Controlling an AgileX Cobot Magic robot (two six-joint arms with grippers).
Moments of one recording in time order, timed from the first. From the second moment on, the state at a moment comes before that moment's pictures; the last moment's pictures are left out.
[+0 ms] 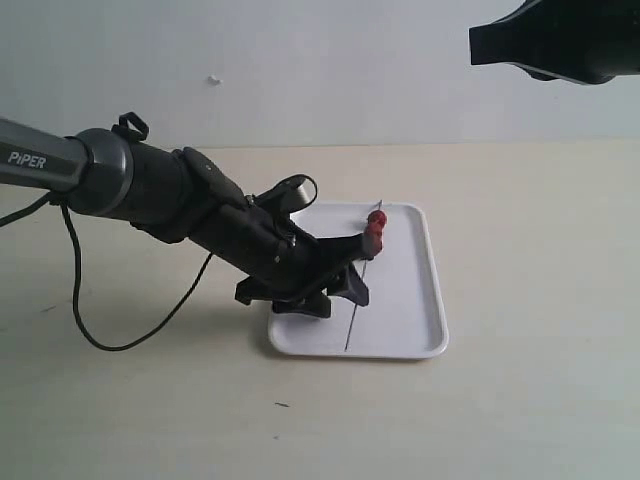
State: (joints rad) left arm -0.59 2.18 -1.34 -1.07 0.57 0.43; right arm 0.17 1.24 -0.96 0.63 0.29 -0.60
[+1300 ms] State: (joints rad) left arm -0.58 2.18 -1.37 -1.05 0.60 0.49; right arm 0.17 1.24 -0.96 0.65 0.29 -0.62
